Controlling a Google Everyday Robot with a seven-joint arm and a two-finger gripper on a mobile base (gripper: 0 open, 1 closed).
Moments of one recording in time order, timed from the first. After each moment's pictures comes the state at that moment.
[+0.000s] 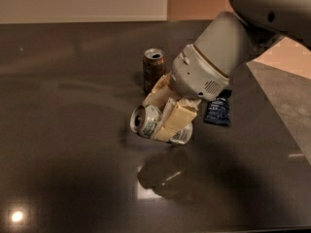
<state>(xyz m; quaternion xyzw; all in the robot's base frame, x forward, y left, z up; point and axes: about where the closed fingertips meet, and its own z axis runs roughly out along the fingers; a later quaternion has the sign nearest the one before) 0.410 -0.004 0.916 -0.75 0.57 0.25 0.21</state>
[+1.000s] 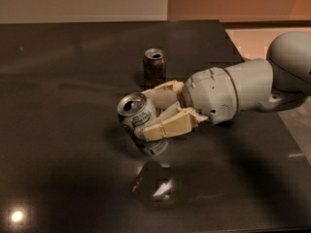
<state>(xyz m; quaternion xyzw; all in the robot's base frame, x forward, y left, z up) 0.392 0.015 0.949 -0.59 0.53 0.47 0.40</state>
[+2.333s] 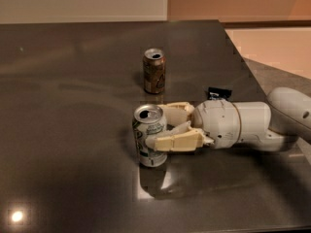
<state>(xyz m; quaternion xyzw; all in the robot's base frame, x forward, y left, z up) 0.396 -0.004 0.912 -0.49 0.50 0.55 0.46</state>
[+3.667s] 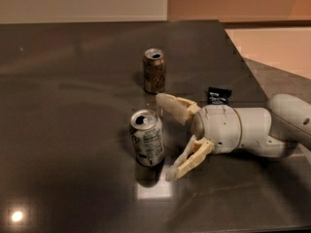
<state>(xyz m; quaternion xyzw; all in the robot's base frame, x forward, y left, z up) 0.392 -0.006 0.907 -0.49 0.48 0.54 0.49</state>
